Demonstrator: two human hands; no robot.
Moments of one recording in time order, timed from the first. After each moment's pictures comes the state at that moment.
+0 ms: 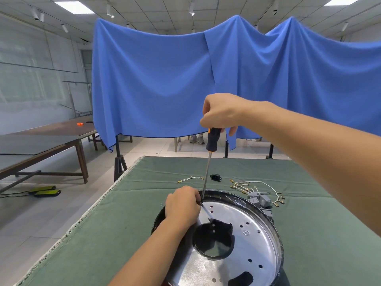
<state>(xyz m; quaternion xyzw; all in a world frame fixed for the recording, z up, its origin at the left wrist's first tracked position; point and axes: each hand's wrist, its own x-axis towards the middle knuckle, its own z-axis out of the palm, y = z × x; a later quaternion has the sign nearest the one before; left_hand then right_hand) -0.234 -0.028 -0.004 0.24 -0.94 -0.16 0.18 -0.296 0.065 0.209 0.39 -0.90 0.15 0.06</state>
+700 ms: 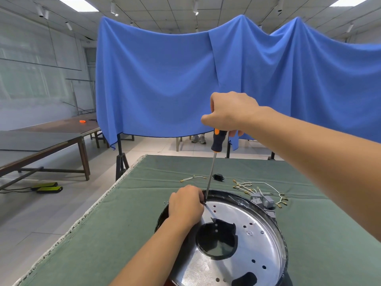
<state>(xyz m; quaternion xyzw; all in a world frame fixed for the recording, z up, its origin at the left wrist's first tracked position) -0.237 -0.031 -0.006 0.24 -0.94 -0.15 0.18 -0.294 0.062 0.201 0.37 -0.91 0.11 0.17</state>
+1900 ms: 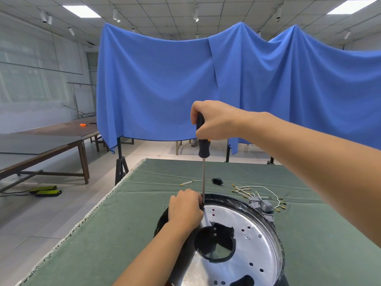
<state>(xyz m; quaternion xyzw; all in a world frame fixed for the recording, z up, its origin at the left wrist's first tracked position) -0.238 -0.032 -0.012 0.23 -0.95 -0.12 0.19 -0.281 0.061 0.203 0.51 -0.84 0.15 0.09</state>
